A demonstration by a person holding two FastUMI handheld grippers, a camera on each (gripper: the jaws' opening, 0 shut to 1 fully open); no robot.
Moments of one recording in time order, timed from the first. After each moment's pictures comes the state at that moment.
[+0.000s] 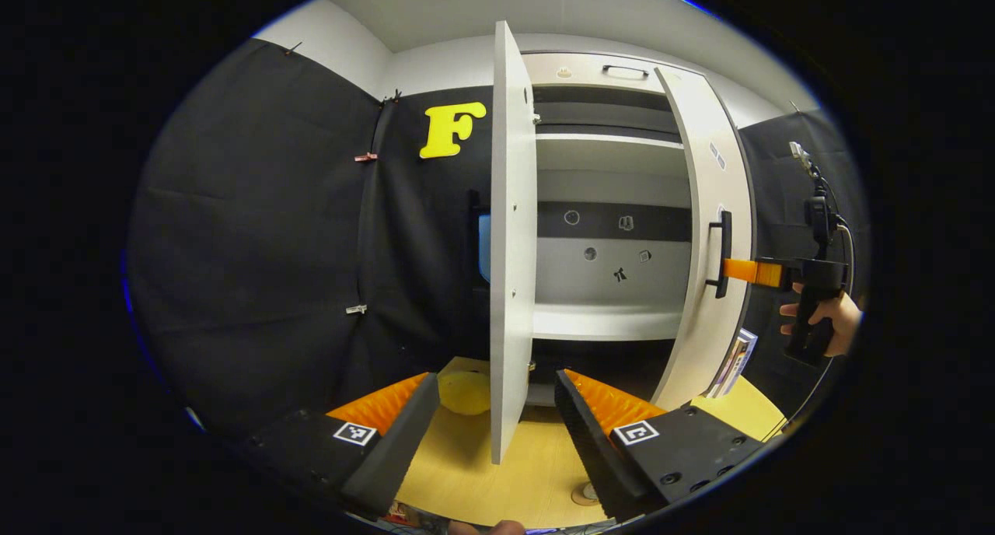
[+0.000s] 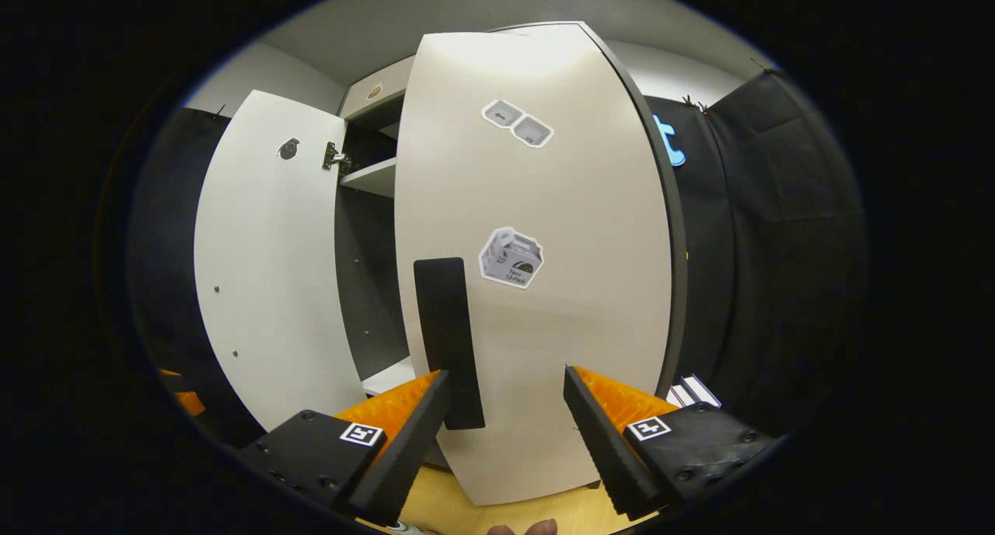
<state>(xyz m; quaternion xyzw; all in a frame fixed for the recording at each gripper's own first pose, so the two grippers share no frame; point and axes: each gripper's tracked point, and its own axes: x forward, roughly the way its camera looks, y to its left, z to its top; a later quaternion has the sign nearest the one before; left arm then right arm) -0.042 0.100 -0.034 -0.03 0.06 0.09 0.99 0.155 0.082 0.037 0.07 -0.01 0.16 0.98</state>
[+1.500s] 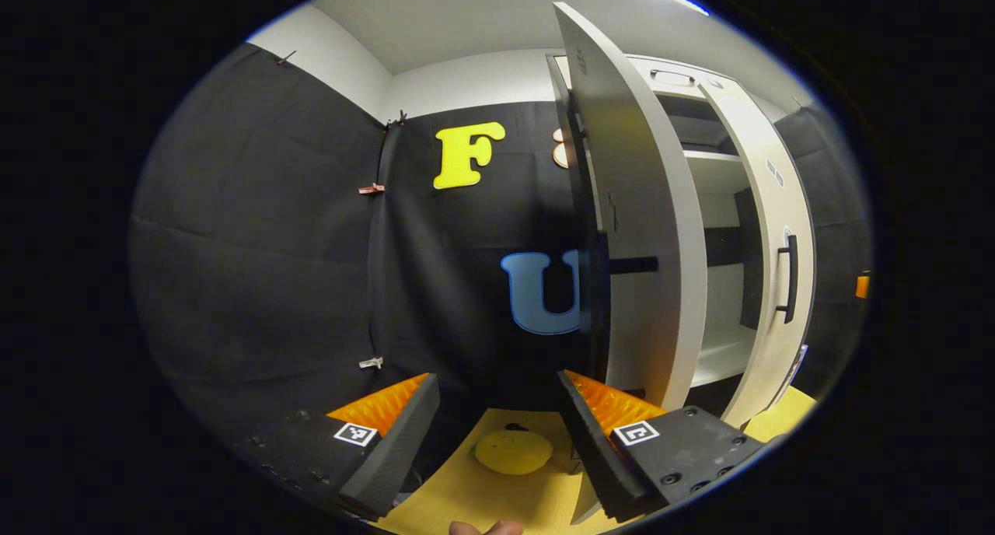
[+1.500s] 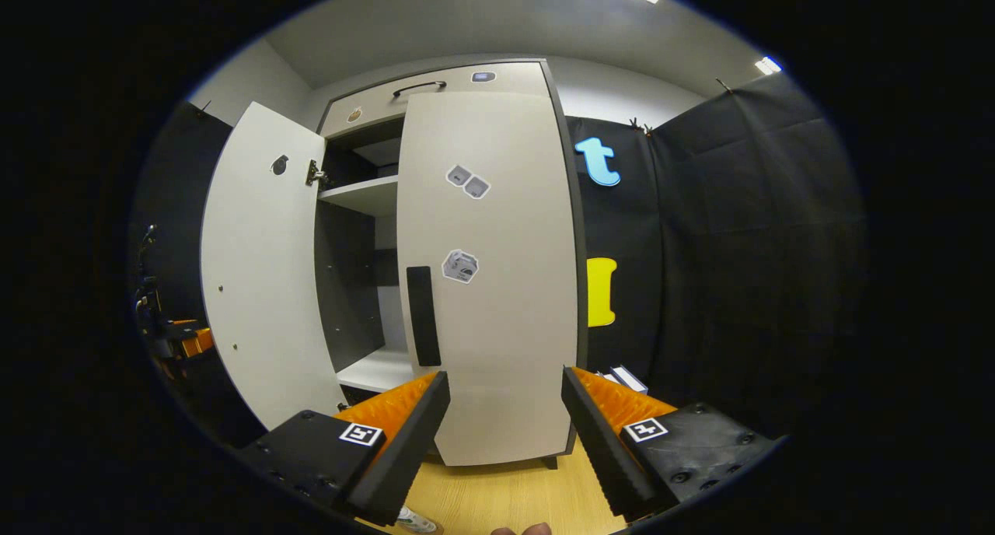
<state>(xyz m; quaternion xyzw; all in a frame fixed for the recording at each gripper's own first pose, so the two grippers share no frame) 0.082 0.220 0.005 0.00 0.00 0.10 0.99 0.047 0.008 0.042 0.06 -0.02 0.04 1.00</state>
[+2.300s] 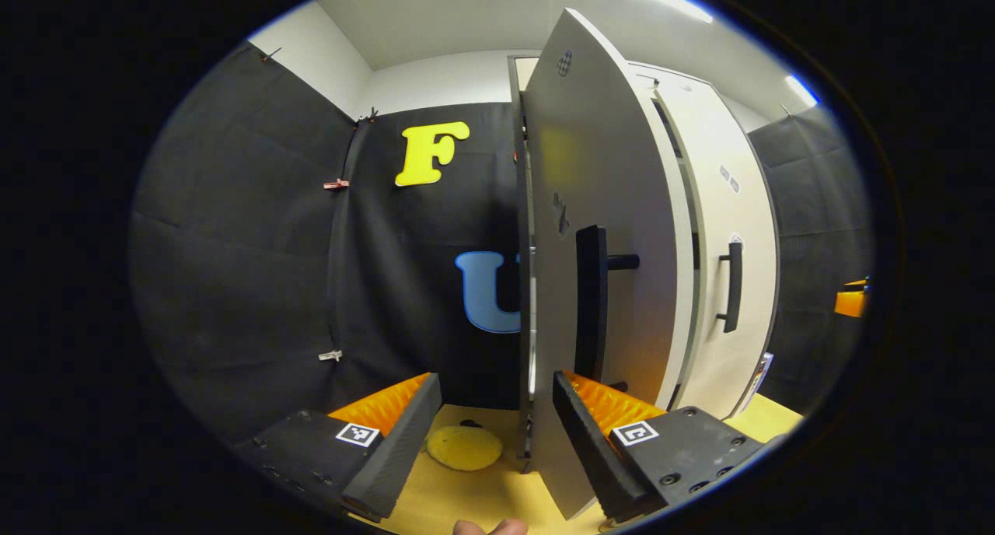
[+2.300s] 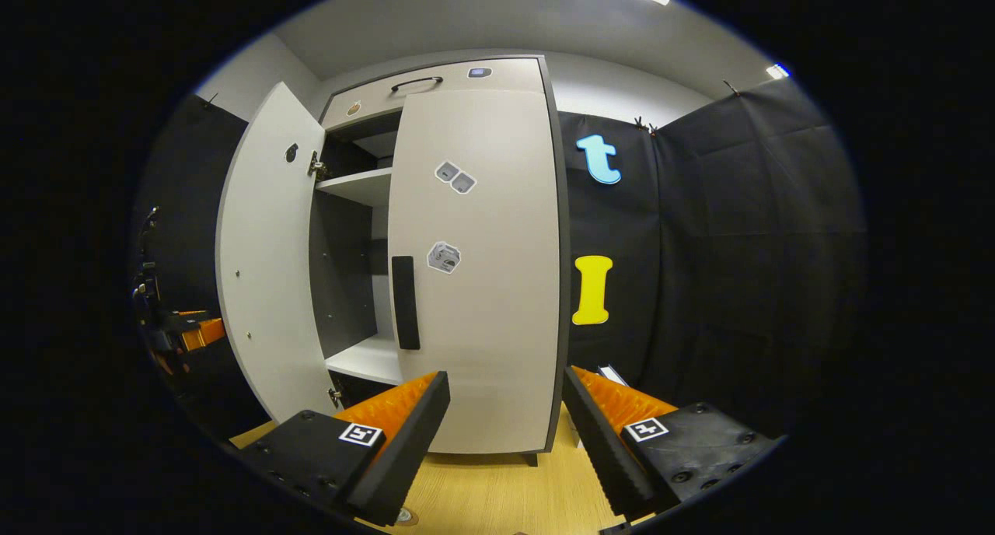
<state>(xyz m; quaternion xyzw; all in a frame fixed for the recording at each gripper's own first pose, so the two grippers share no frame) 0.082 0.131 0.011 -0.01 0.00 0.04 1.00 0.053 -0.014 0.035 0.04 -0.01 0.06 1.00</state>
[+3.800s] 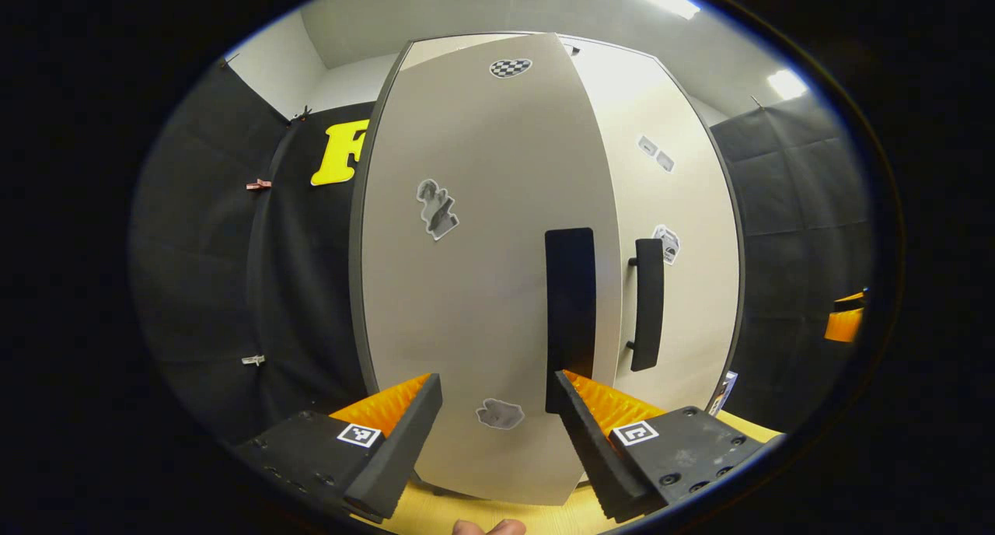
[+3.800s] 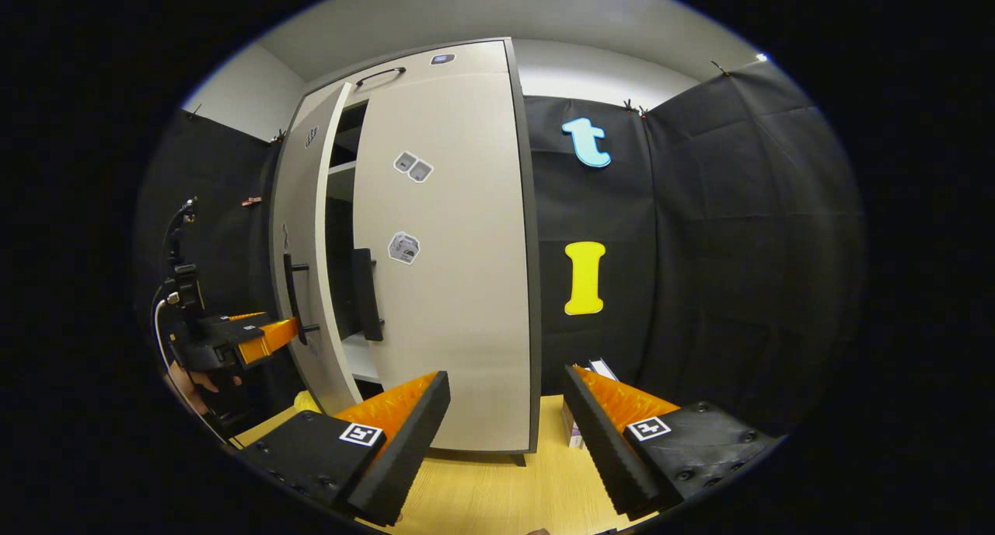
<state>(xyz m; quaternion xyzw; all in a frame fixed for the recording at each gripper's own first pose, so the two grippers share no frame) 0.184 -0.032 0.022 -0.01 -0.01 -0.03 1.00 0.092 -0.060 0.022 0.06 0.01 0.06 1.00</state>
